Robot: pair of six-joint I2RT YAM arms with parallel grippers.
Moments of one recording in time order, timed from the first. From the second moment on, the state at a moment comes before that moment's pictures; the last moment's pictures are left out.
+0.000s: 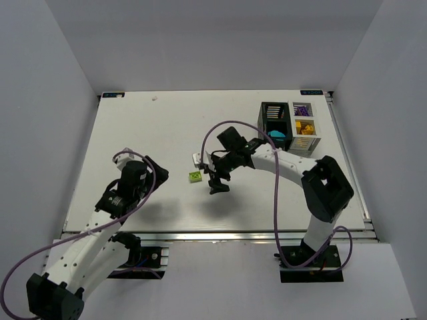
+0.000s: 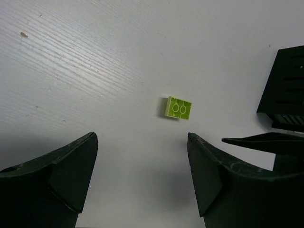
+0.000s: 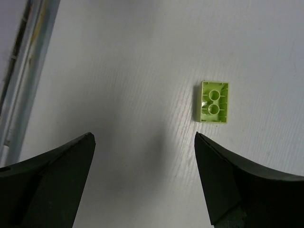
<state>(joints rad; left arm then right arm) -0.41 0.76 0.58 -0.49 -0.26 -0.93 0.78 1.75 1.26 -0.49 -0.74 -0.81</state>
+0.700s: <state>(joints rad) -0.41 0.66 0.55 -0.56 -0.27 -0.97 0.83 2.09 1.54 -0.47 -0.59 -0.99</state>
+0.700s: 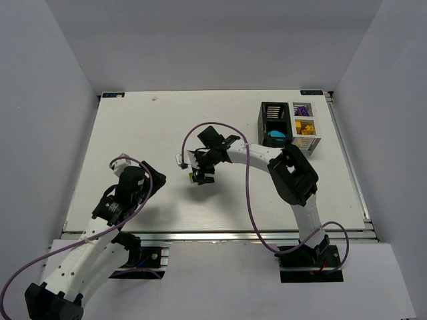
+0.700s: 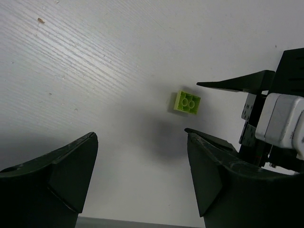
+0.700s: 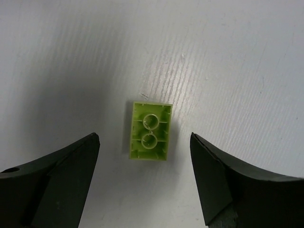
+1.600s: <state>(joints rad) -0.41 0.75 0.55 -0.50 -0.26 -0.94 0.78 1.99 1.54 -0.49 -0.59 -0.86</state>
